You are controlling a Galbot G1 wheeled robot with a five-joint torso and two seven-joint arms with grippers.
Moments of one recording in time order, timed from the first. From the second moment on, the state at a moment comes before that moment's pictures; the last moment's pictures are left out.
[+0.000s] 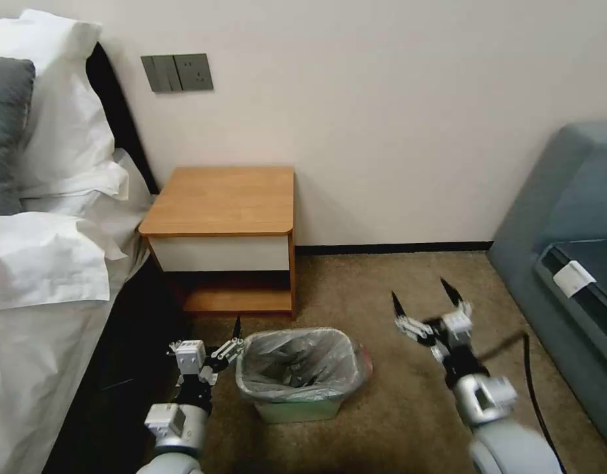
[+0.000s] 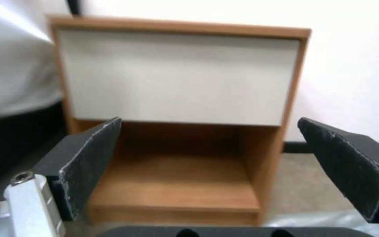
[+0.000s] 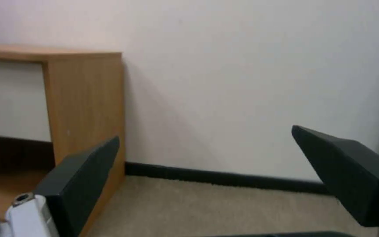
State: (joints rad) left arm 1.80 -1.40 -0.52 -2.12 -0.17 -0.20 -0.07; right arm -1.78 1.31 0.55 2.11 0.10 0.23 0.03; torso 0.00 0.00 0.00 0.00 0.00
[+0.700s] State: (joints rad) left arm 2.05 -1.48 -0.57 -2.31 -0.14 -0.25 -0.09; right arm -1.96 1.45 0.60 2.22 0.14 0.36 -0.05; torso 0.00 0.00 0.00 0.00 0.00
